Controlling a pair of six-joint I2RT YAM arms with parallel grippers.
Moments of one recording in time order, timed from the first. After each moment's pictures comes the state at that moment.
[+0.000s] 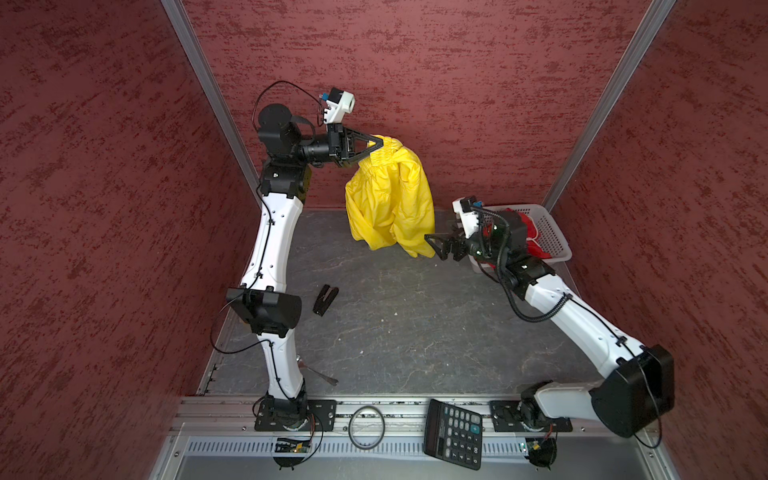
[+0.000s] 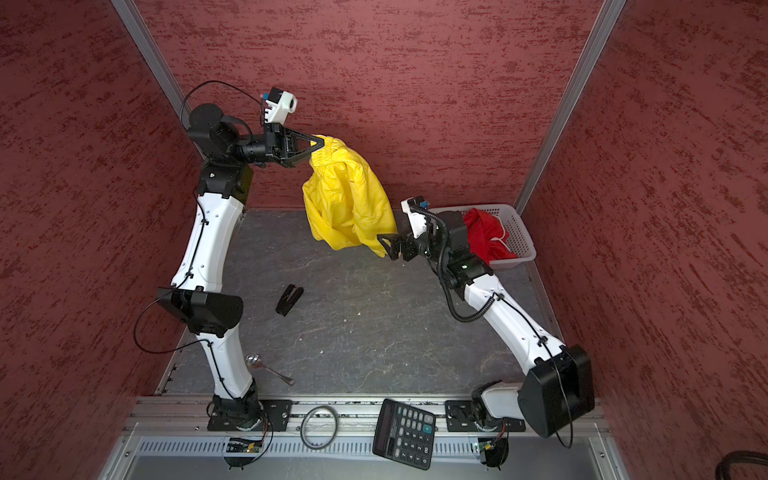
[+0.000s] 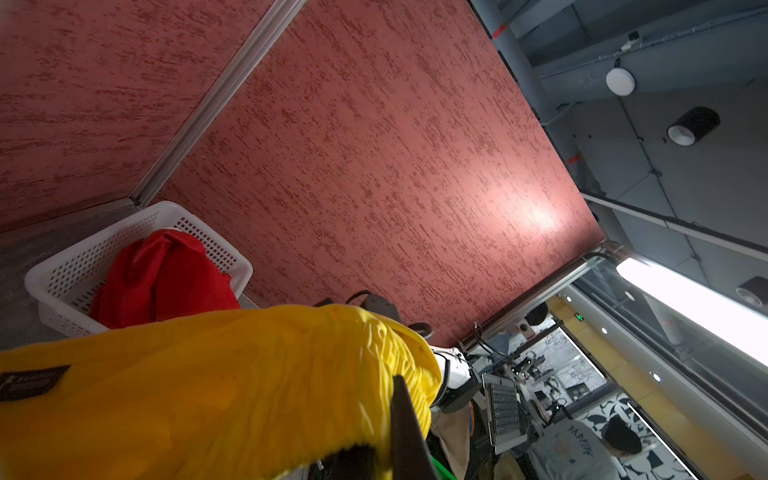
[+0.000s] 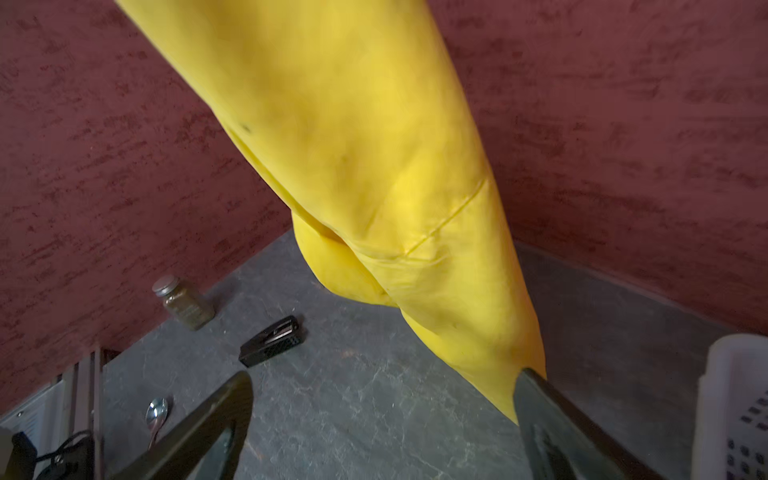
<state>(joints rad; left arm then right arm) -0.13 1.95 2.42 -0.04 1.41 -1.21 0.40 1.37 1.14 -0.04 -0.47 0.13</state>
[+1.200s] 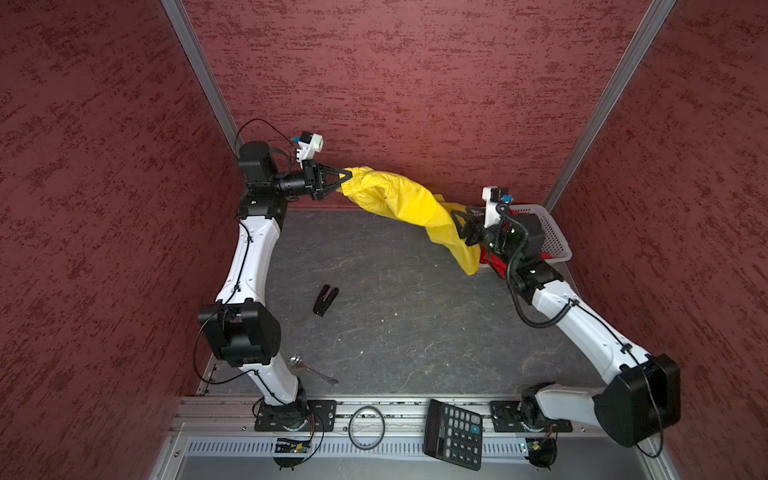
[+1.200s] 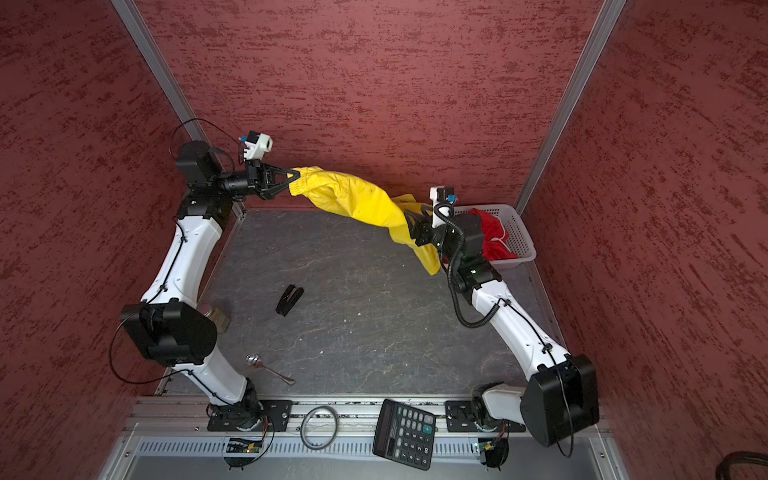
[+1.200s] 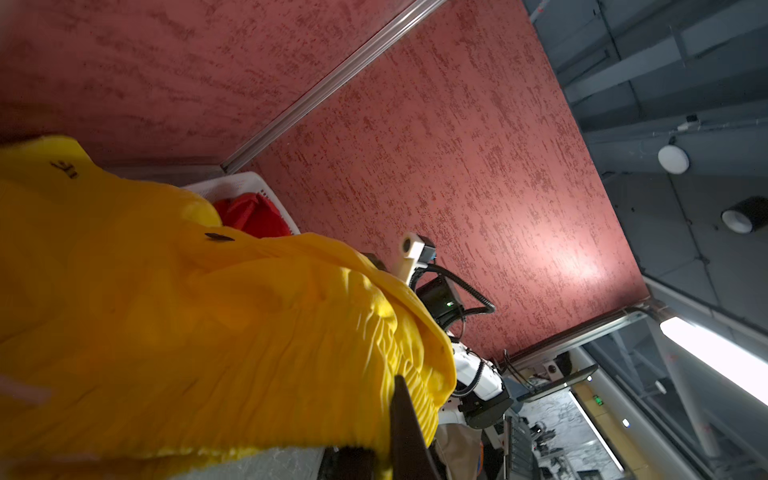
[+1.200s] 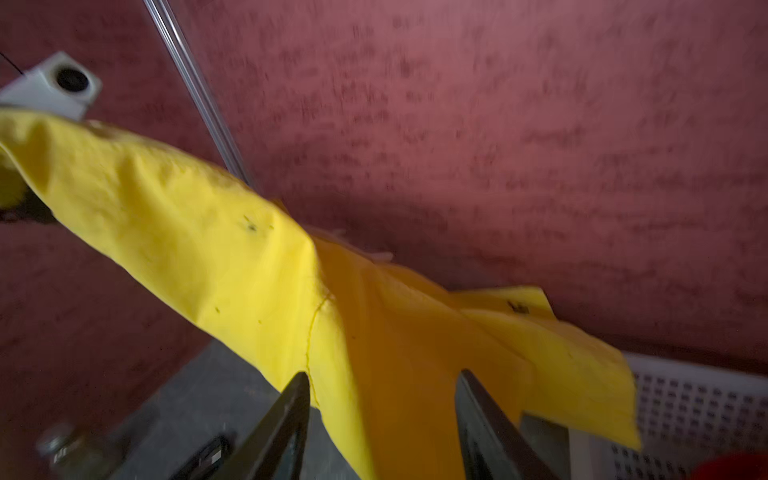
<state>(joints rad) 0.08 1.66 1.68 -0.01 1.41 -1.02 0.32 1.28 0.95 0.21 -0.27 0.30</state>
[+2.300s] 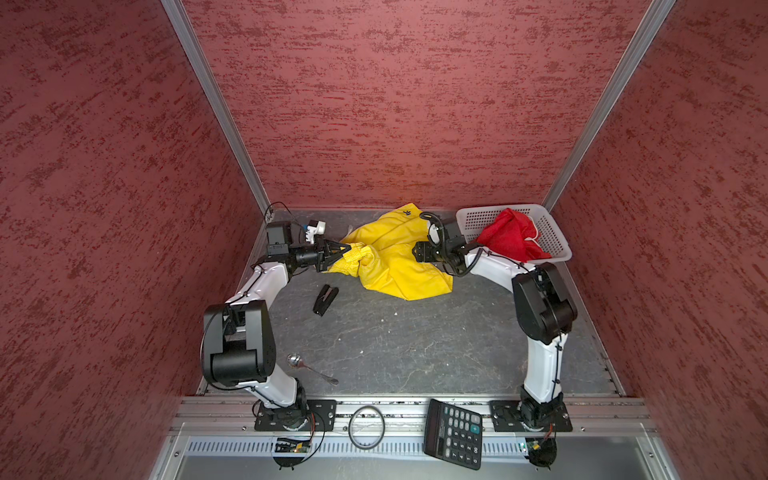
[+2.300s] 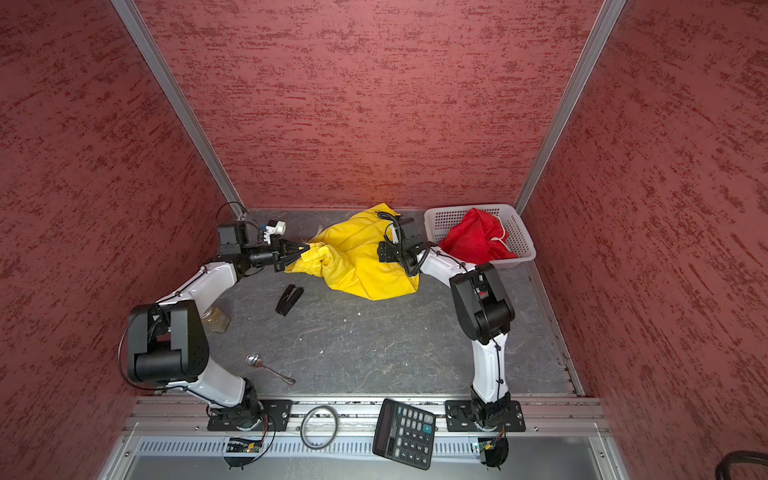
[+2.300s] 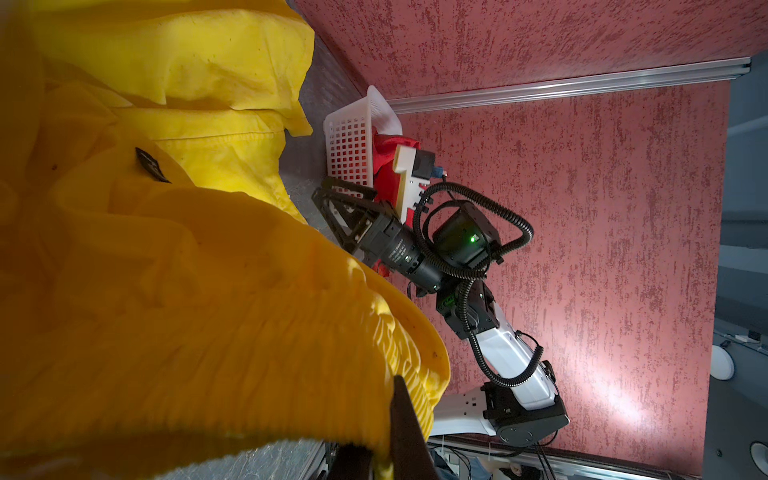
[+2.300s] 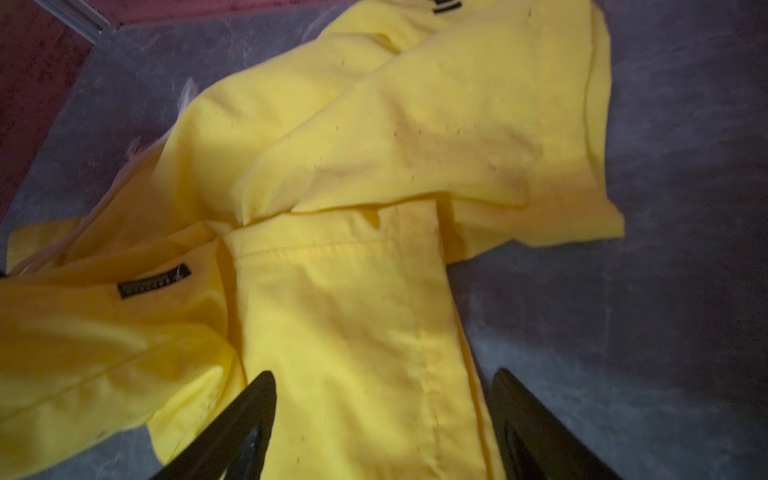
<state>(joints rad) 0.12 1.59 1.05 -0.12 1.23 -0.83 0.43 2.05 1.47 -0.17 -0.11 0.35</state>
